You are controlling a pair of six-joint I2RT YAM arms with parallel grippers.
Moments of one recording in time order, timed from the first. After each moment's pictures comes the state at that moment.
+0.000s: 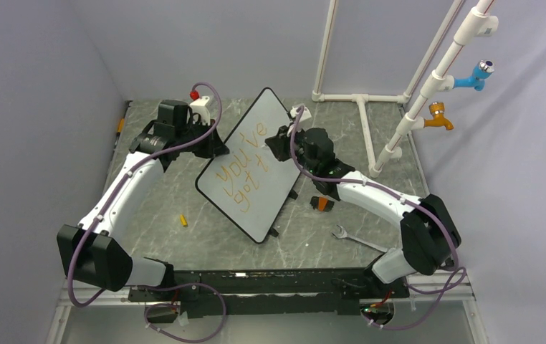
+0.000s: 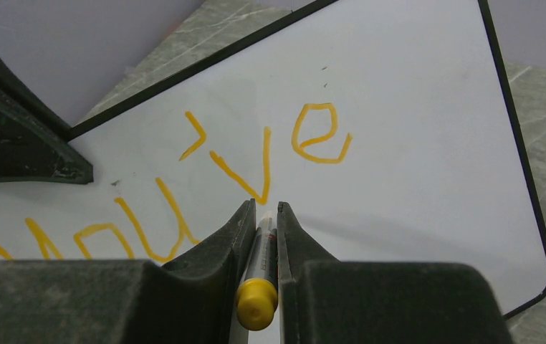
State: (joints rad) left arm -0.27 1.35 1.28 -0.58 0.44 -0.18; right arm 0.67 1.46 0.97 0.37 -0.03 0.25
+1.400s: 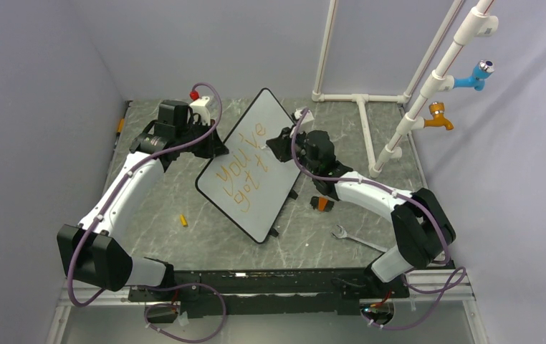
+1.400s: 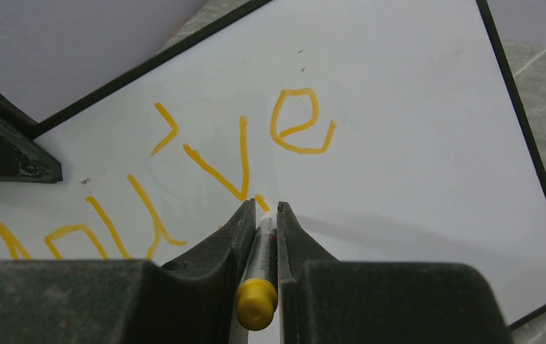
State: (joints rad) left arm -0.28 1.35 1.28 -0.59 0.42 -0.18; right arm 0.63 1.53 0.93 0.48 -0.09 0.31
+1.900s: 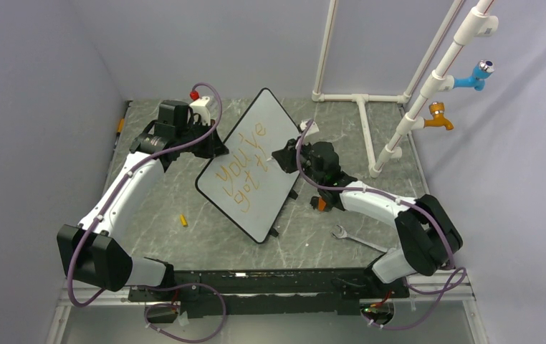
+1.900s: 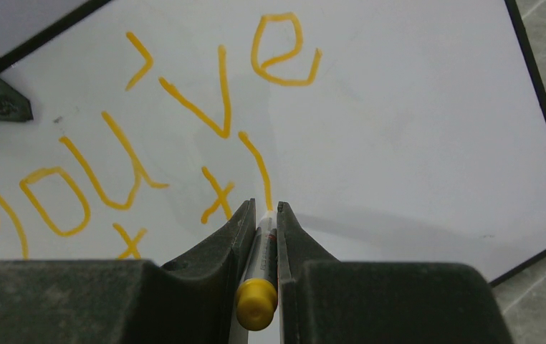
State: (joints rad) left arm -0.28 1.35 1.28 -0.59 0.41 -0.18; right arm 0.63 1.47 0.80 0.52 -0.09 0.33
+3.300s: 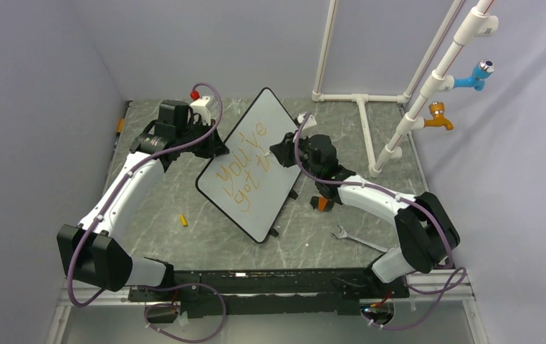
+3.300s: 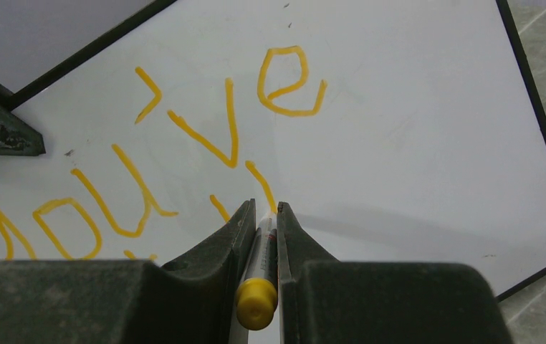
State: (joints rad) left arm -0.28 1.35 1.28 -0.58 0.42 -0.17; right arm 0.63 1.49 0.86 0.46 -0.08 0.34
